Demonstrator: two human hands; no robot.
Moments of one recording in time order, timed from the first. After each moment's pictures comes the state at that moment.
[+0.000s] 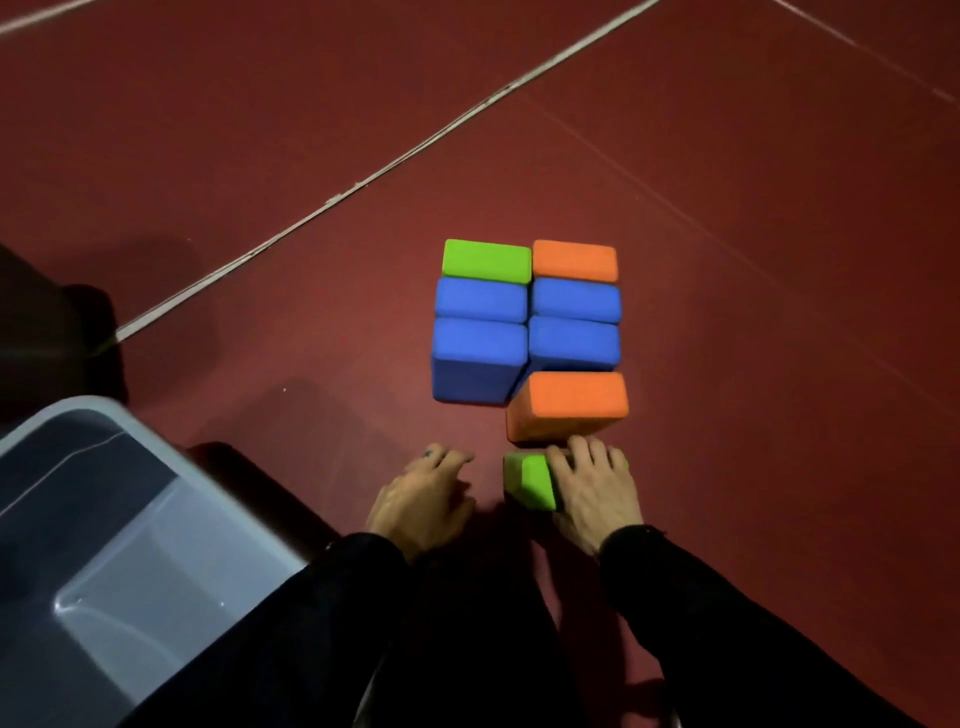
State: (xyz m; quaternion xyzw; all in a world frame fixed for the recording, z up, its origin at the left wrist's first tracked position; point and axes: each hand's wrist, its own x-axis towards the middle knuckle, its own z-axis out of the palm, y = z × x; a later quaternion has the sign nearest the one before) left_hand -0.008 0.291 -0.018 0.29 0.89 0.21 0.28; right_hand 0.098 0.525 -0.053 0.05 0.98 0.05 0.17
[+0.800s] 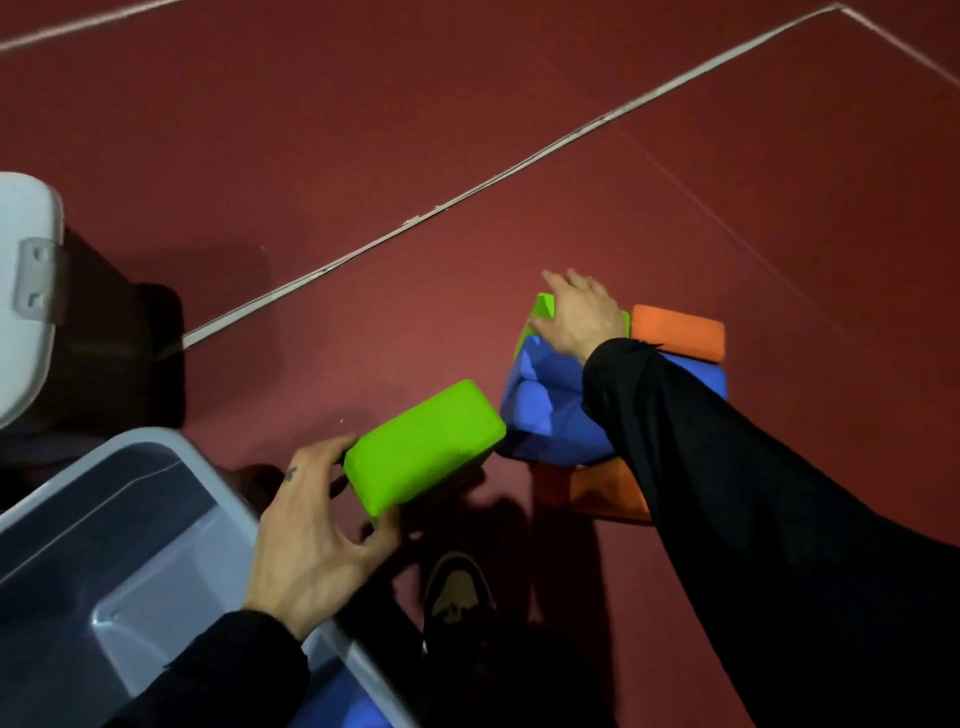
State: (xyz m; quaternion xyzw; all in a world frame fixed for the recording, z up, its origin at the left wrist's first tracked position) left_hand -0.104 0.174 0.044 0.08 0.92 0.37 0.07; right_hand -0.259 0.522 -0.019 0.15 0.97 -0.10 0.13
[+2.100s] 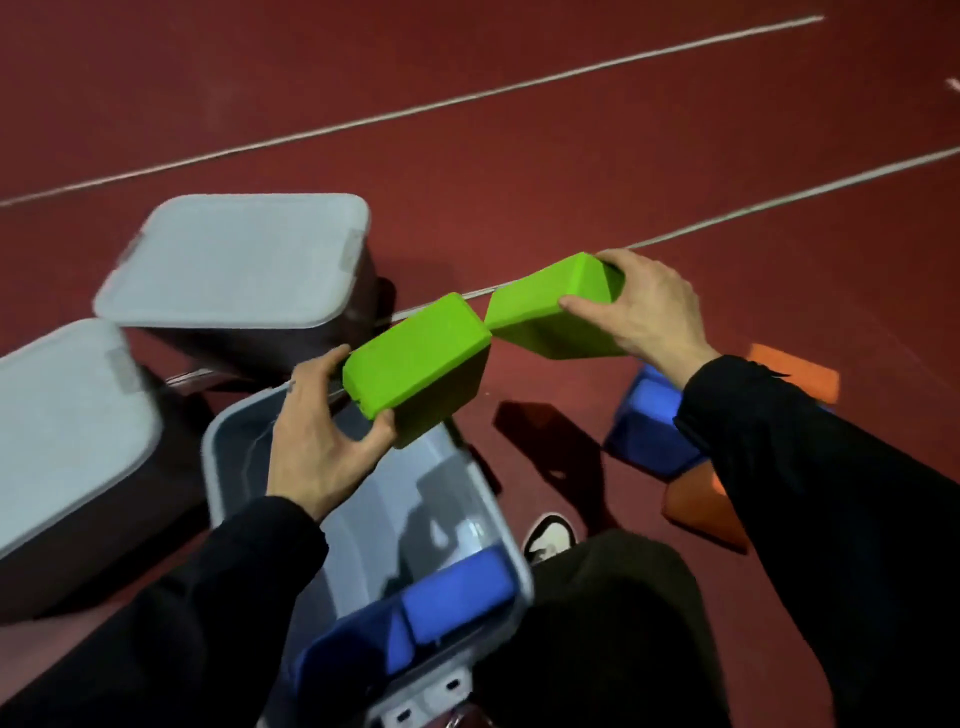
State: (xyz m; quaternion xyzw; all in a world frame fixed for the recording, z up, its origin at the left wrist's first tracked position) left_hand 0.011 0.031 0.161 0.00 0.92 0.36 -0.17; right_hand -0.122 0.357 0.191 -0.02 0.97 -0.21 -0.06
